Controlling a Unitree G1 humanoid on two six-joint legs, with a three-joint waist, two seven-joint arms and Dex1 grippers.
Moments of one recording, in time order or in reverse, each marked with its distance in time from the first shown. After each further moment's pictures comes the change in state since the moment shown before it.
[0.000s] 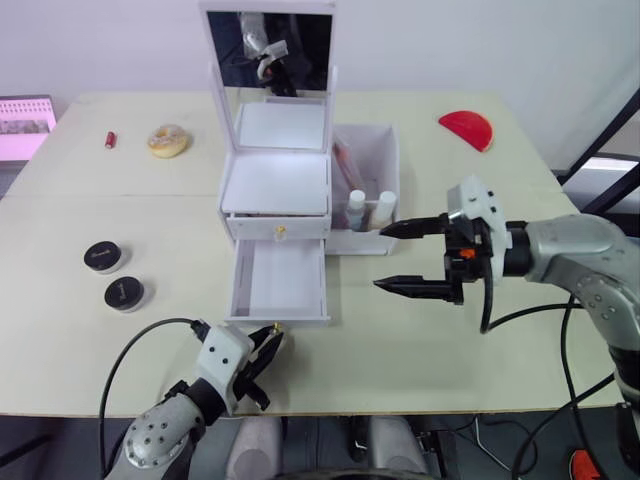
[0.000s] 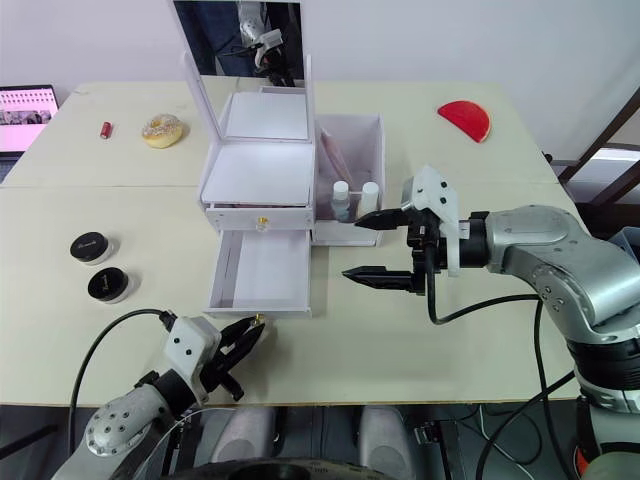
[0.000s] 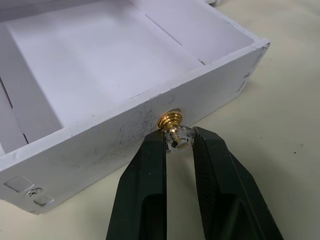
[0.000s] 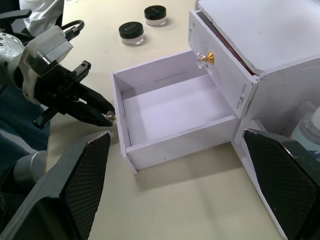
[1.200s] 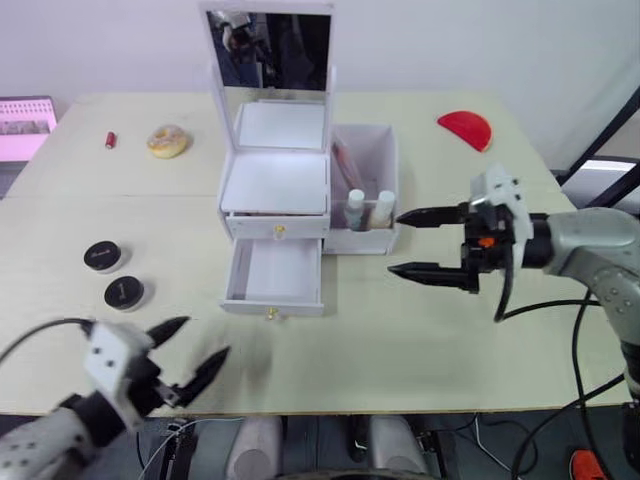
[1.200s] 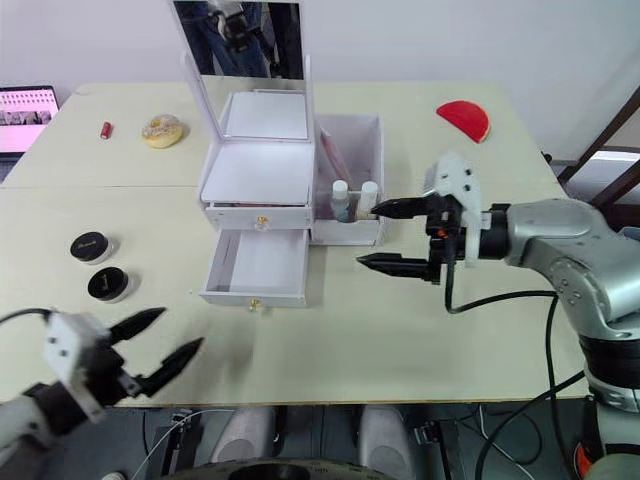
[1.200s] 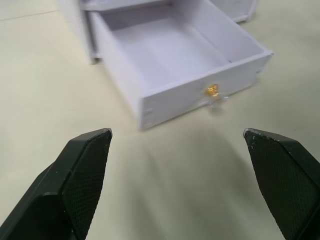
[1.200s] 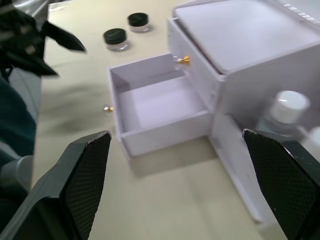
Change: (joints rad) left arm 0.243 0.262 0.803 -0.080 -0.587 0.188 -0.249; right arm 0.071 -0.055 -0.136 0.064 -0.019 -0.038 0.054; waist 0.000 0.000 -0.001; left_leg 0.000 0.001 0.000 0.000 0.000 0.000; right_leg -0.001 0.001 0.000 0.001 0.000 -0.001
